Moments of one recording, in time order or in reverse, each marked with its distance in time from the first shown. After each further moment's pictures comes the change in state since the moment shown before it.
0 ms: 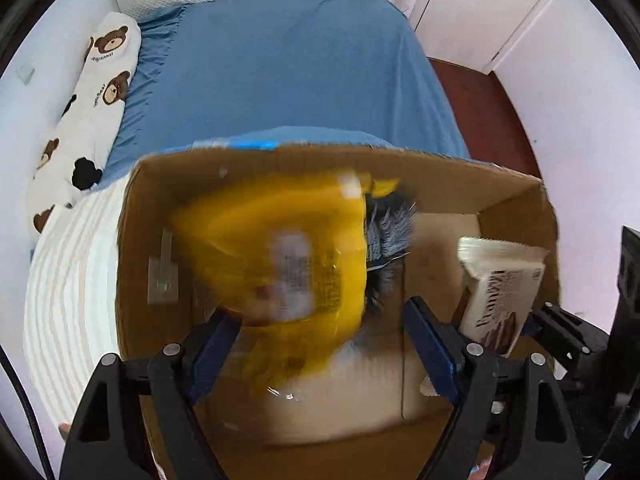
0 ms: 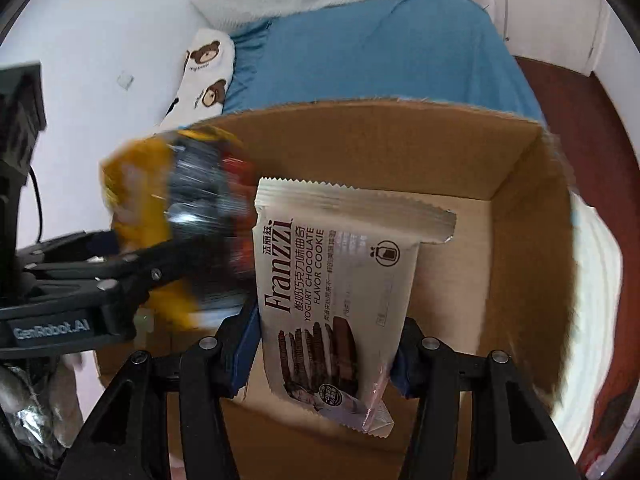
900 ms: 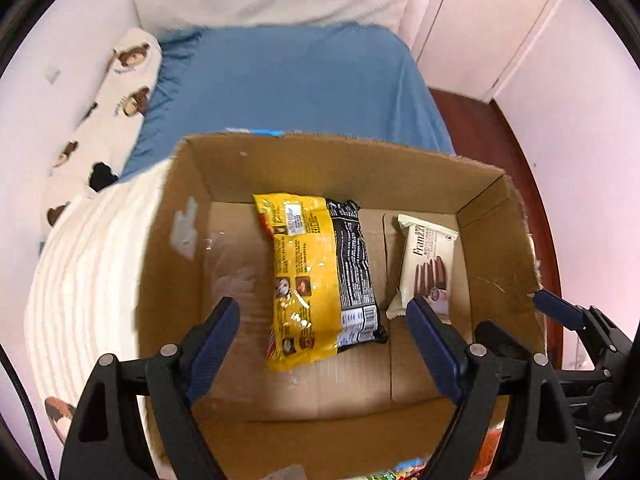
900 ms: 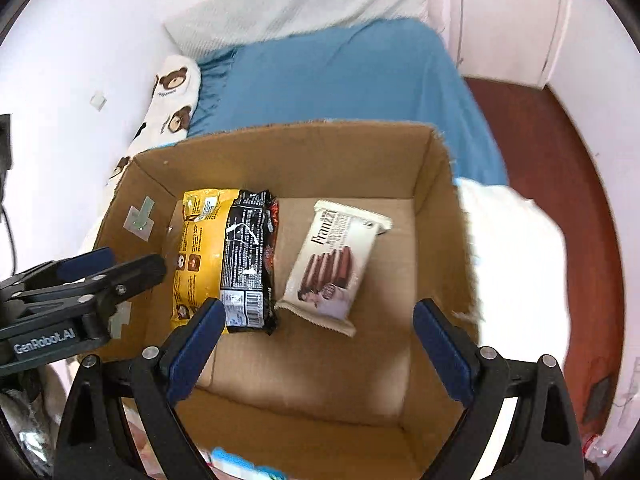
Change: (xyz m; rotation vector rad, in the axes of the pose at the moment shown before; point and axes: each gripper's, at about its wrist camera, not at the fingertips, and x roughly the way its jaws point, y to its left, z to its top) left arm -0.049 -0.013 -0.047 -0.034 -0.157 0.023; right arm -0.070 0.003 -0.060 0.028 -0.175 -0.173
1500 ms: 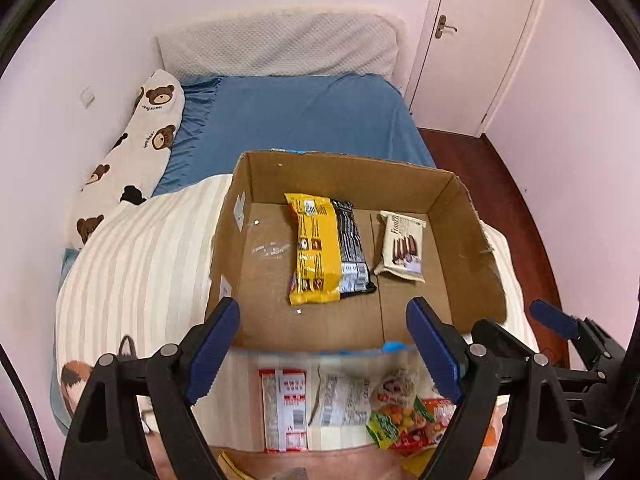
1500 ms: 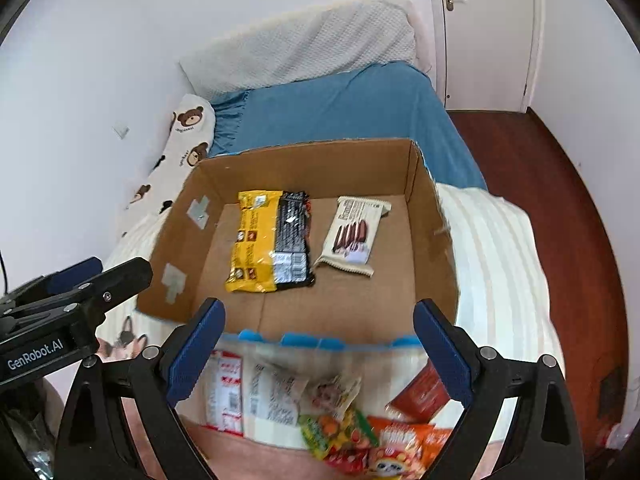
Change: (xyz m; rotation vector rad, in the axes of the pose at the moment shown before) left arm -0.103 0.004 -0.084 0.017 -0.170 0.016; right arm -0.105 0.034 -0.089 0.032 -0.173 0.025
